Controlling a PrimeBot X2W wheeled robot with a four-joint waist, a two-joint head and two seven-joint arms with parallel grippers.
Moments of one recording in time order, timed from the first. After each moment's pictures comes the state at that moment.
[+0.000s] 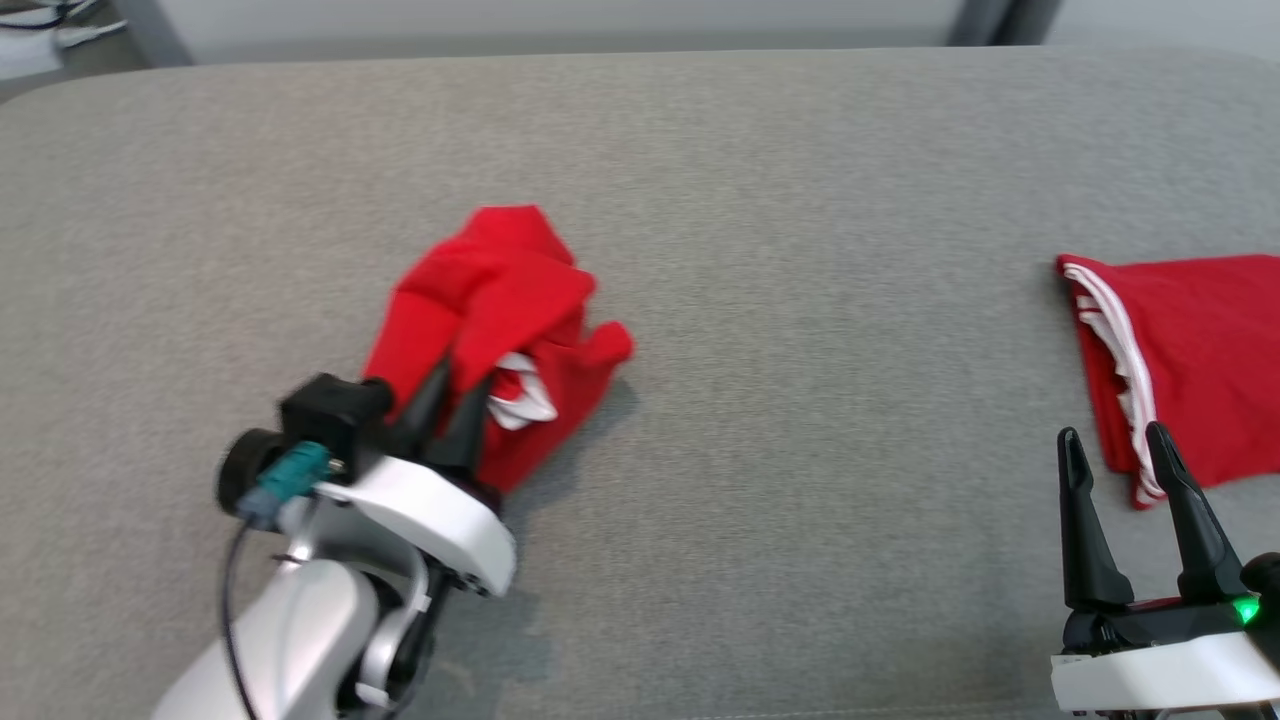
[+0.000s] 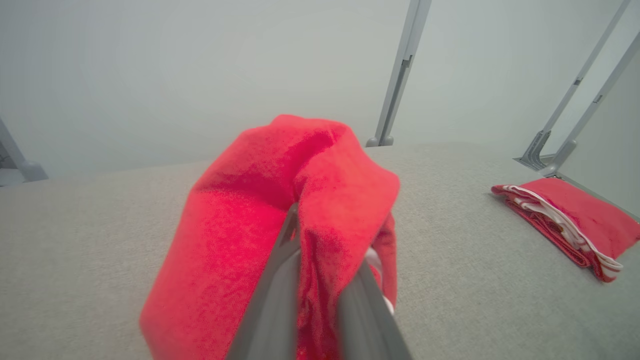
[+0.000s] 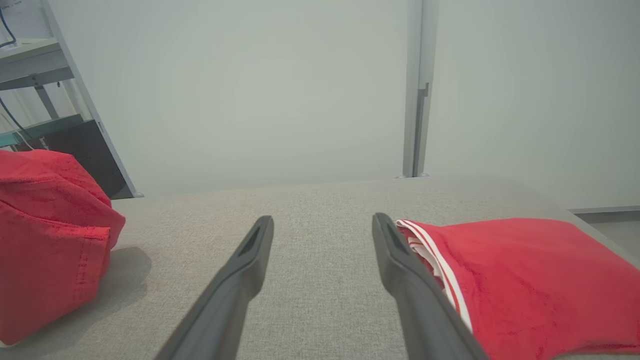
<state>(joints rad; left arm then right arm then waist) -0.41 0.42 -0.64 0.04 -0.69 0.29 -0.09 0.05 -0.04 -0.03 -0.12 0.21 0.13 -0.19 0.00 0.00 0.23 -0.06</state>
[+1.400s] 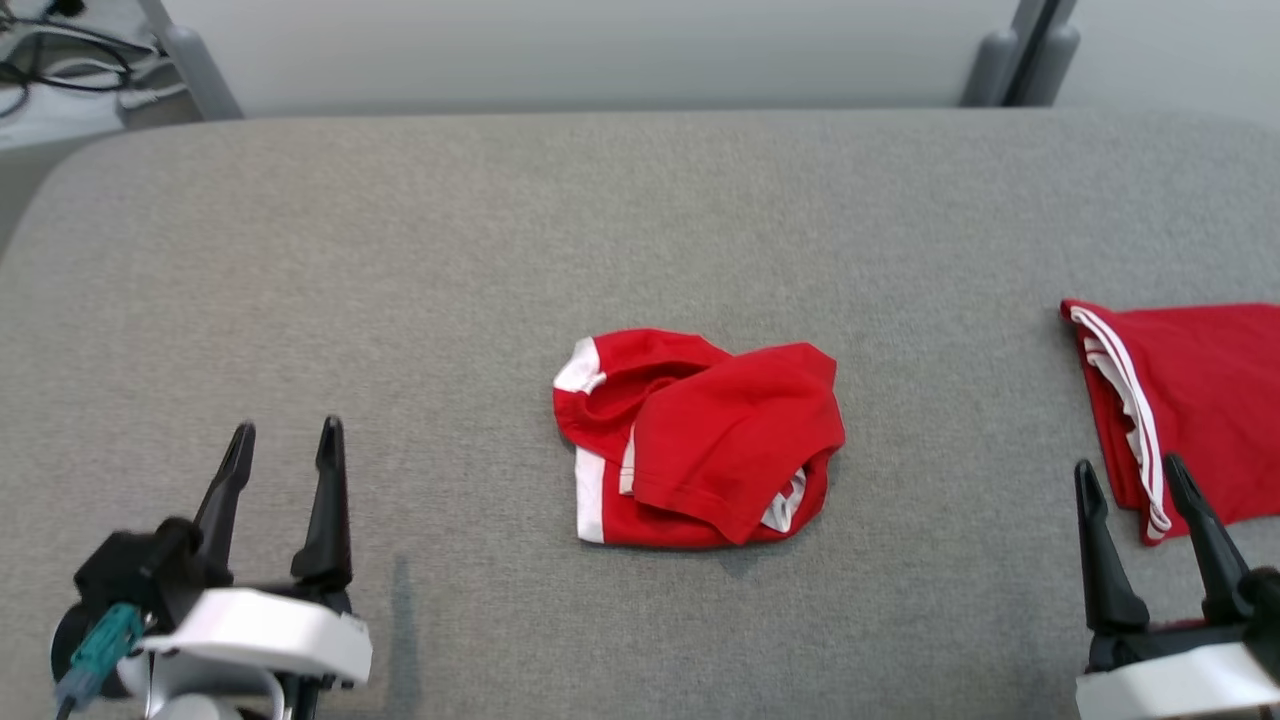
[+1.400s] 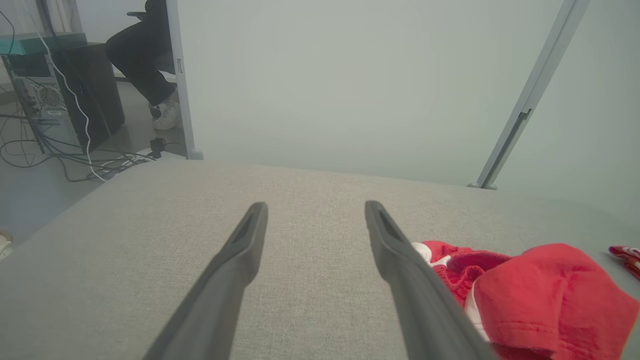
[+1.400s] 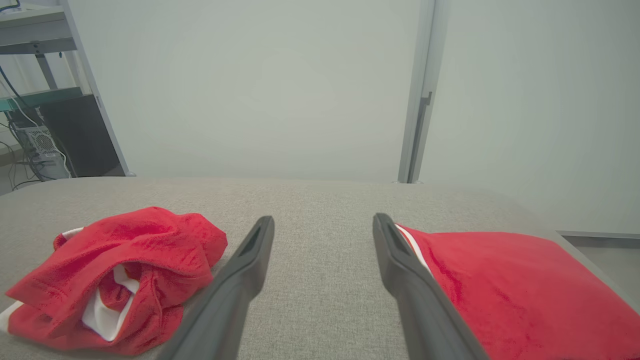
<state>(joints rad) -0.12 0.50 -0.46 -0.10 -0.74 0.42 -0.23 0.04 -0.10 -0.04 0.02 0.16 0.13 -0.24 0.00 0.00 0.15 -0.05</state>
